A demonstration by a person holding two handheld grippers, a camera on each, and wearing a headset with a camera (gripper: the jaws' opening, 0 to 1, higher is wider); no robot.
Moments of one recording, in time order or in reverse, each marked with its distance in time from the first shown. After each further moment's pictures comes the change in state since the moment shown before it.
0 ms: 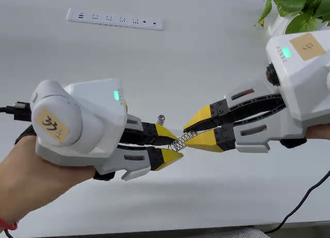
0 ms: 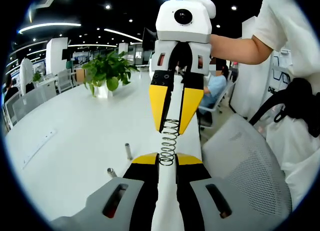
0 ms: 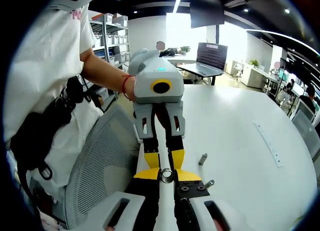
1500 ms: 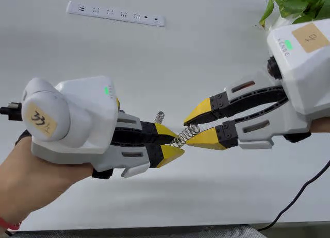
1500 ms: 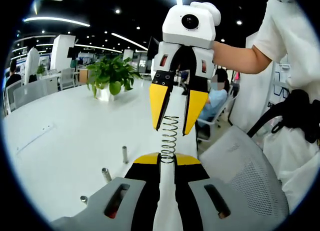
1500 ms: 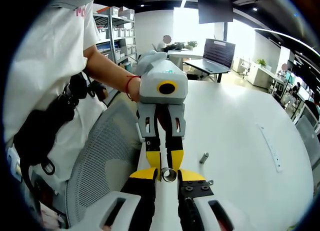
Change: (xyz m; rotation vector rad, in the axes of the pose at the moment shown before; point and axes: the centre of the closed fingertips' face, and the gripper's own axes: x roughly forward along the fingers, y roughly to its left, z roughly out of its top) left arm -0.001 -0.002 0.006 -0.089 -0.104 -0.005; right arm -0.001 0.001 0.003 -0.050 0.070 0.045
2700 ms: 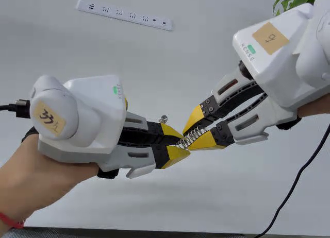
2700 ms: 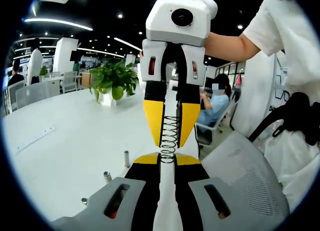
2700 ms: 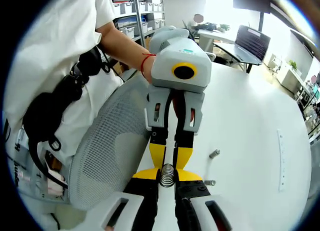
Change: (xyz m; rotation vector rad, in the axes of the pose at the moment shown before) left arm -0.002 0.003 0.006 -0.004 -0.050 0.019; right arm 0.011 -0.002 -0.010 -0.167 0.223 0.187
